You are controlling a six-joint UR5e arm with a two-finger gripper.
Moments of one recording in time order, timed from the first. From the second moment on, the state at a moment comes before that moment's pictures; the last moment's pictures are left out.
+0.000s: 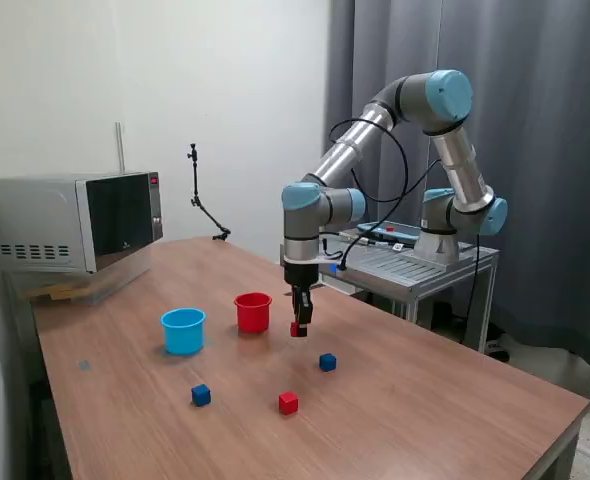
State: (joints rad) arm -0.10 -0.89 1.56 -2.24 -1.57 -2.68
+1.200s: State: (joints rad) arm -0.29 -1.01 1.51 -2.11 -1.61 -2.73
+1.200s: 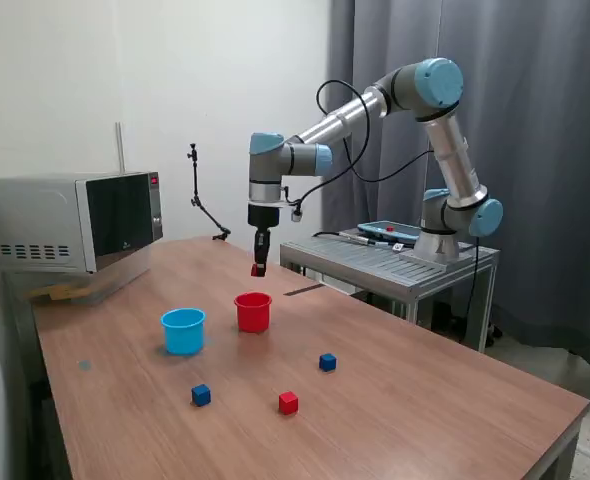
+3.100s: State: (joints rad) arm -0.29 -0.92 1.48 -2.10 -1.60 -2.78
